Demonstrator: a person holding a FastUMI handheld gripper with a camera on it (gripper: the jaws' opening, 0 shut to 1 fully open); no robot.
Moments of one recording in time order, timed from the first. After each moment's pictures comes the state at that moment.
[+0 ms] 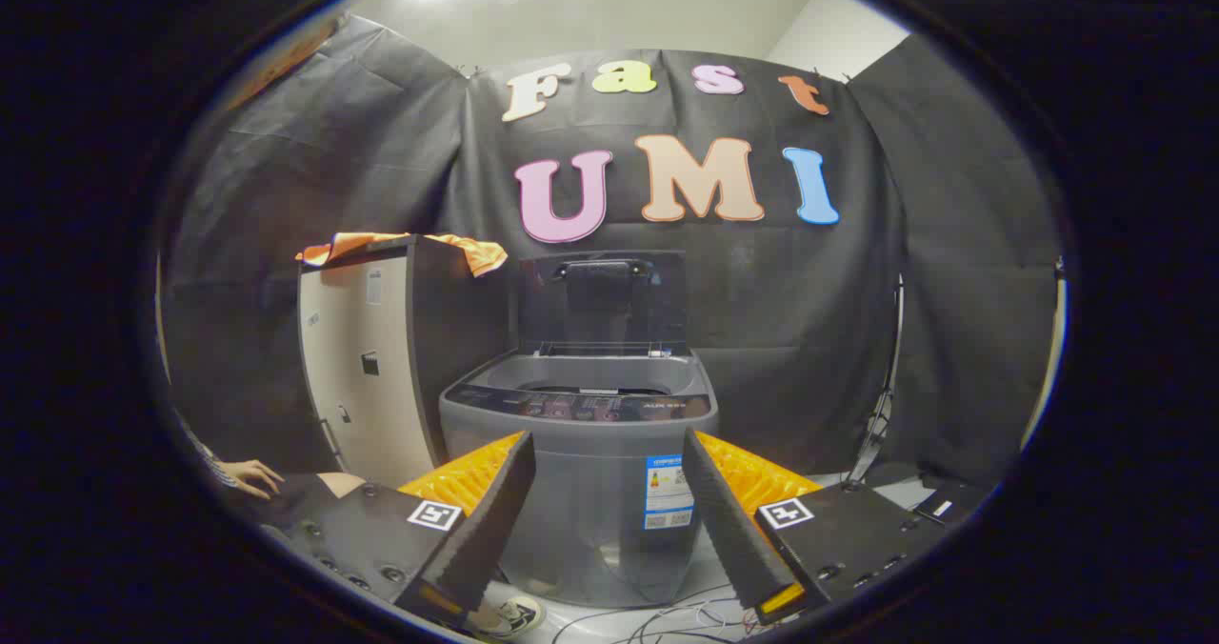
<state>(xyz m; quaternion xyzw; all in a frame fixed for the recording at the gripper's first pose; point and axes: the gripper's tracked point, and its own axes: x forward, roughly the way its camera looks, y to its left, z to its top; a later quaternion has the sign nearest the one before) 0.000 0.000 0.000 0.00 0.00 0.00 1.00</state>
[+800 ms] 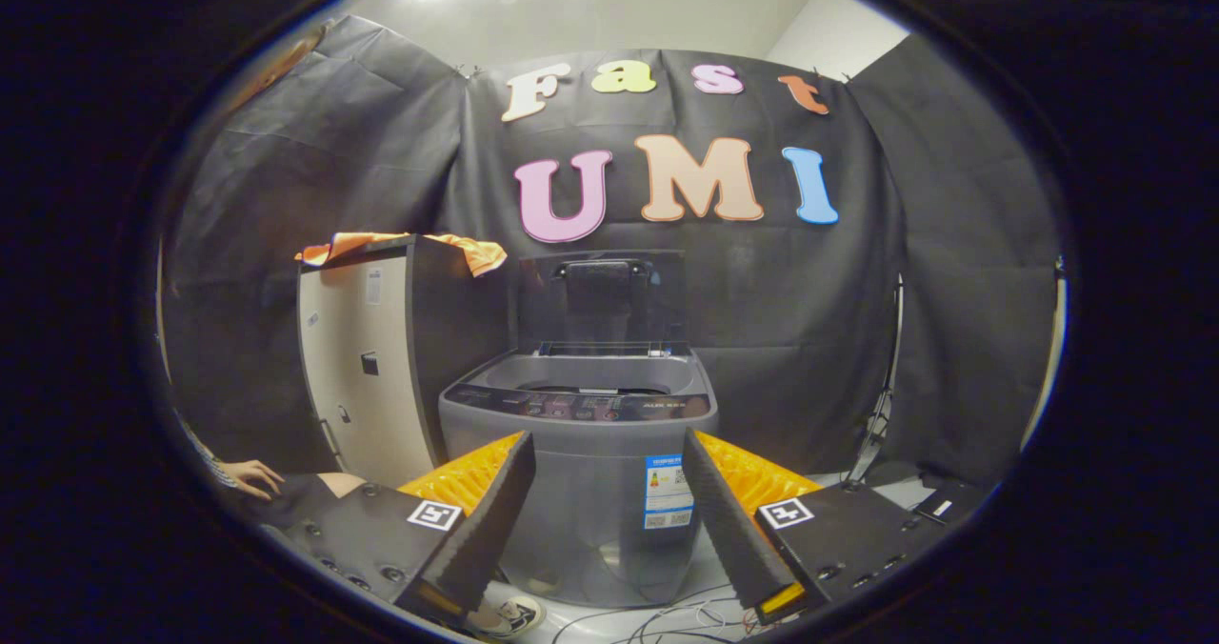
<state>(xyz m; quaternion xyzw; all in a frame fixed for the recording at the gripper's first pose) 0.000 0.000 0.000 0.00 0.00 0.00 1.00</state>
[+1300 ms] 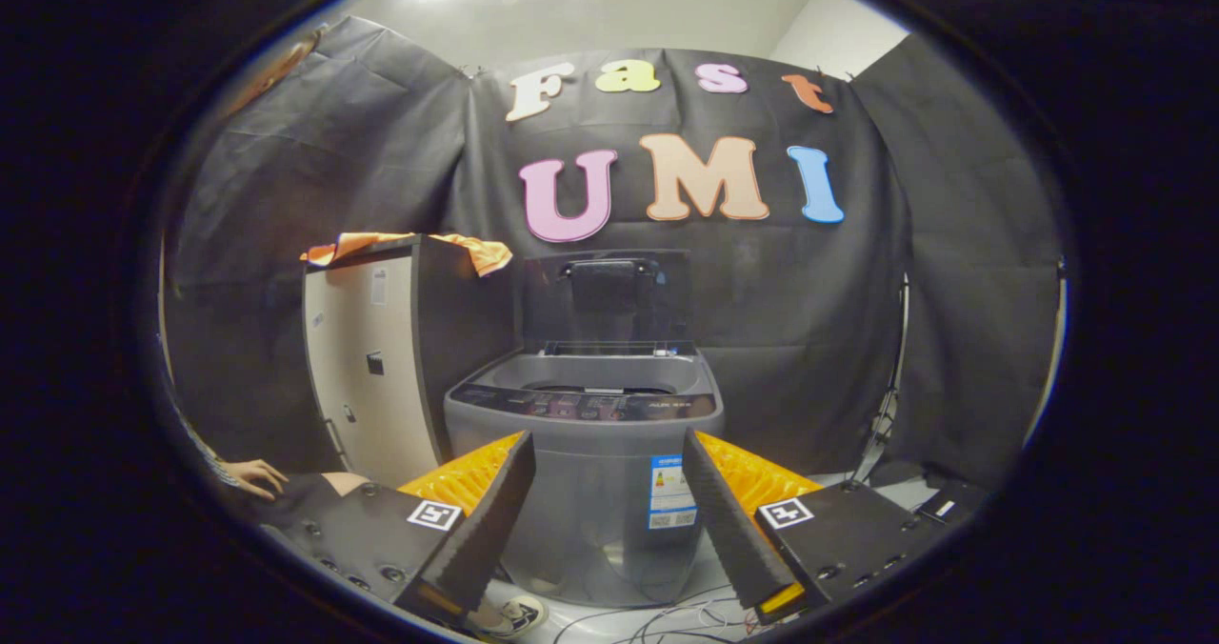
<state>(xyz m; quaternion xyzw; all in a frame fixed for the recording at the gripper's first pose) 0.001 0.005 -0.001 0.00 0.00 0.01 1.00</state>
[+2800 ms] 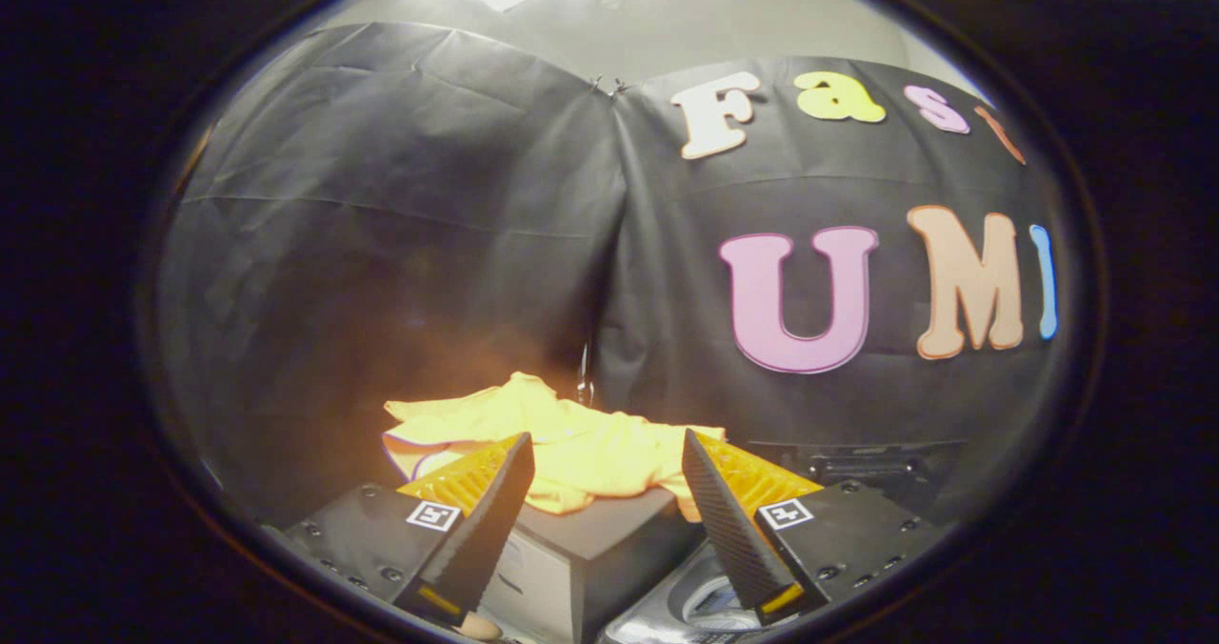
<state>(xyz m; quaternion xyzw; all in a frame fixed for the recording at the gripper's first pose) 0.232 0.304 0.268 -0.04 -0.03 0.26 0.96</state>
